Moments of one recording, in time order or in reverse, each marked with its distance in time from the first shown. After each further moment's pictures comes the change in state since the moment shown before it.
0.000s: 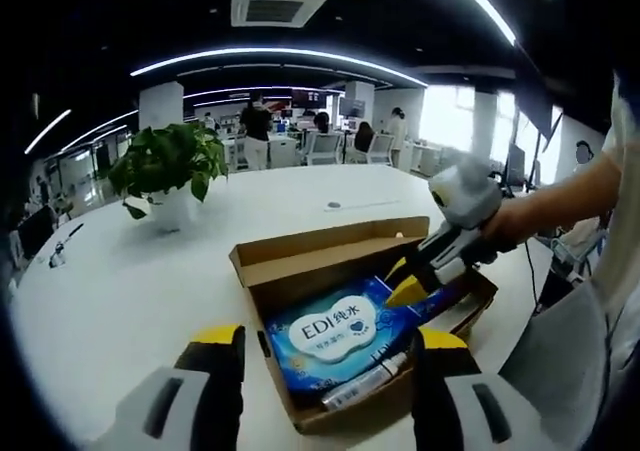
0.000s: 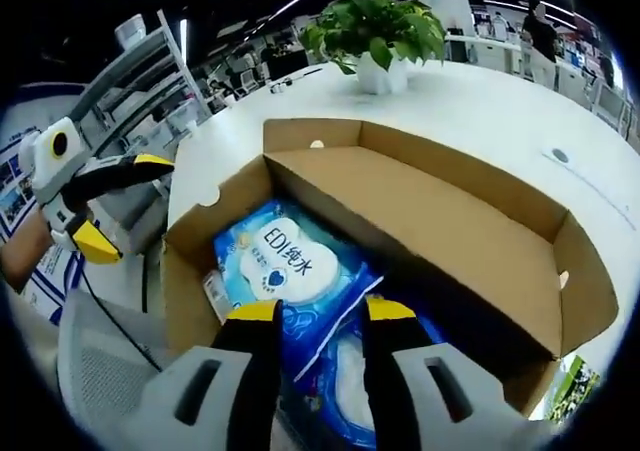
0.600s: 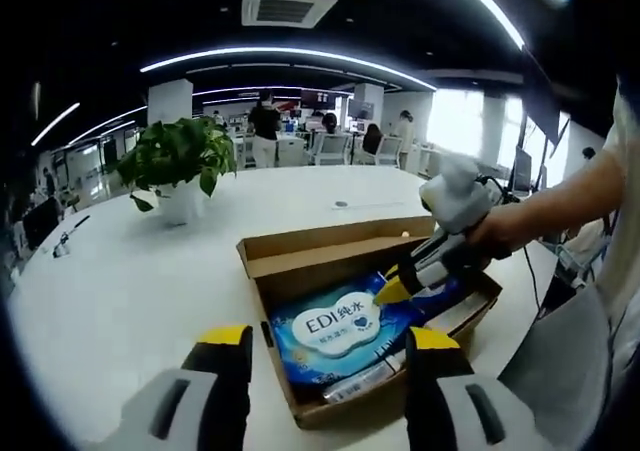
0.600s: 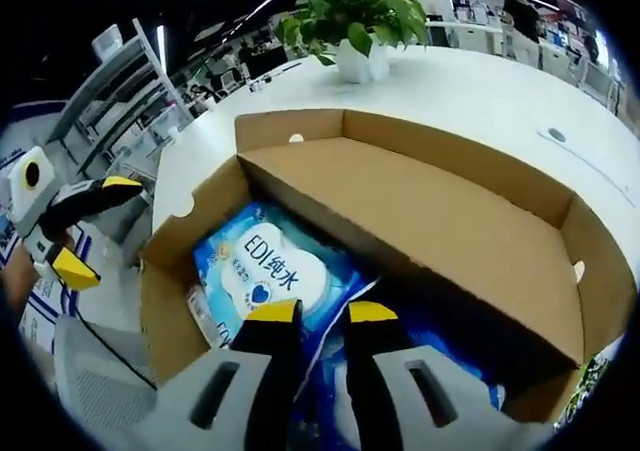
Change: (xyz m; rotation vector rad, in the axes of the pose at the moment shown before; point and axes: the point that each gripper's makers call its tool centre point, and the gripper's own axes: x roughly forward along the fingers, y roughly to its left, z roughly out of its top) left arm -0.001 0.006 -0.010 -0.020 -0.002 0.026; right arm 0.018 -0.008 -0.001 0.059 0.021 -0.058
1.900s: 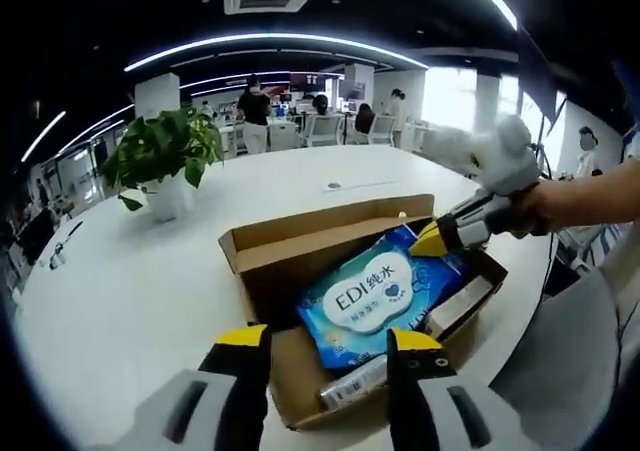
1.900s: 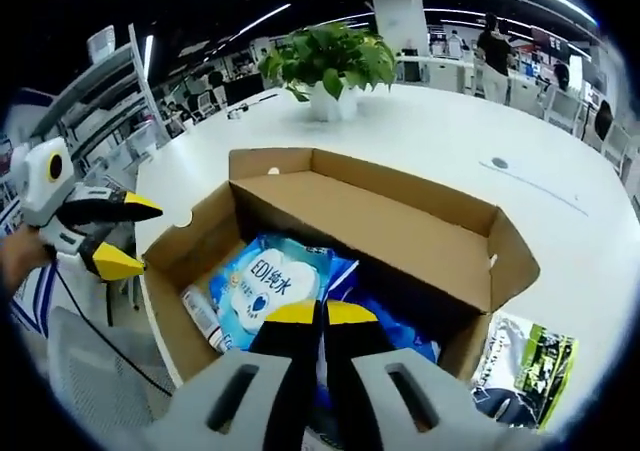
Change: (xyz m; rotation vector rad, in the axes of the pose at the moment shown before) left arm 0.020 -0.014 -0.004 0.054 0.097 -0.018; right arm -0.070 -0.021 0.002 0.017 -0.152 -0.168
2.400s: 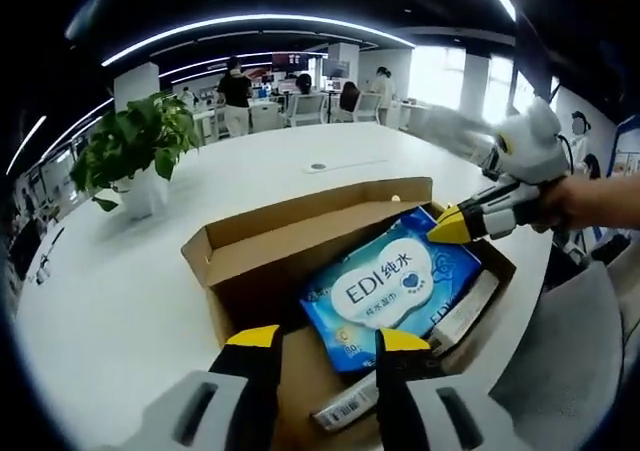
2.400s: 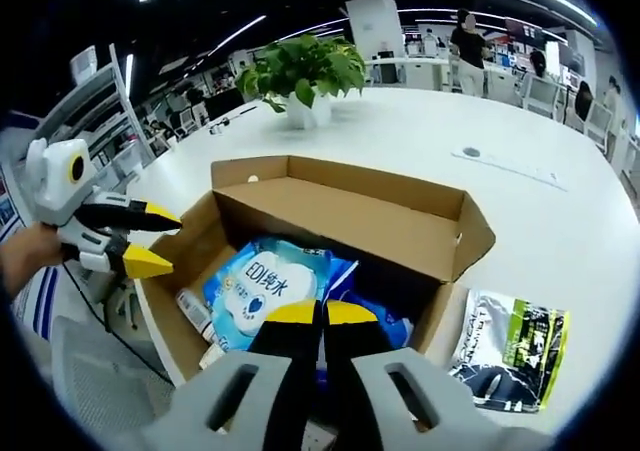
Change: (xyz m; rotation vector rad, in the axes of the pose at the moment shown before) left arm 0.038 -0.009 0.003 0.041 0.103 -0.063; right arm -0.017 -0.017 -0.008 0.062 -0.023 -0.048
